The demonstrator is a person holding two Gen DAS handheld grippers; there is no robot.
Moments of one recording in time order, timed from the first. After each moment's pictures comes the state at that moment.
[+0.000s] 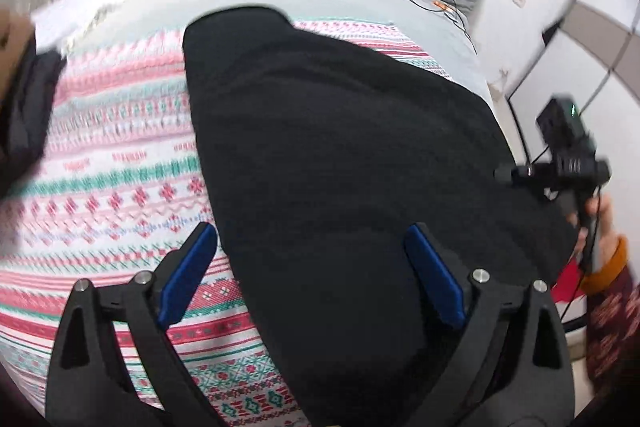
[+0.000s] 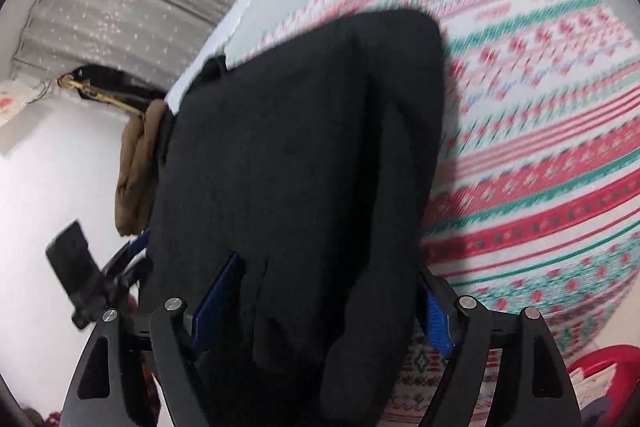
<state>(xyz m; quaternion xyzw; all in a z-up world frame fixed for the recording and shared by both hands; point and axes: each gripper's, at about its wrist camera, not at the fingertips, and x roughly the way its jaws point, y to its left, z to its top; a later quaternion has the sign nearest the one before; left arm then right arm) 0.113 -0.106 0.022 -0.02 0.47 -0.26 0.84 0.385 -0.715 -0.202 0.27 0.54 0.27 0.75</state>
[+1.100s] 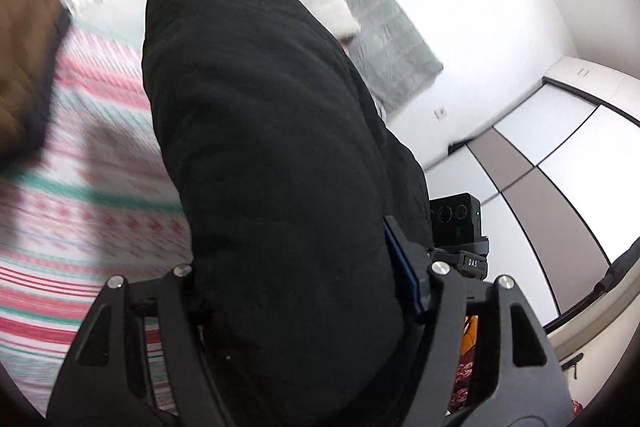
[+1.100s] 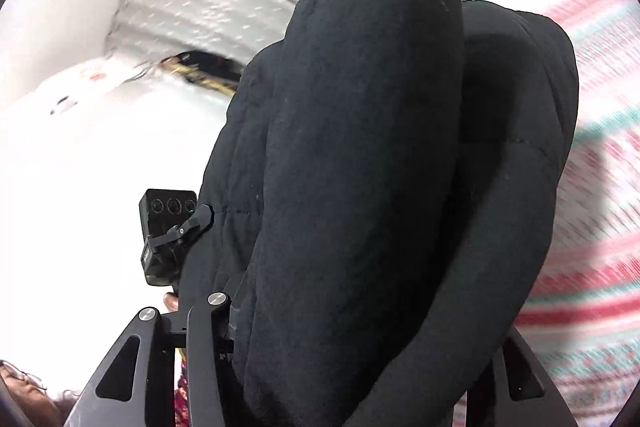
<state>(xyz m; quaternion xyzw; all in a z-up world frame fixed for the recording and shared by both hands) 0.120 0.062 0.112 -0.26 0.40 -0.37 0.80 0.371 -0.551 -0.096 0.31 0.44 0.45 0.71</state>
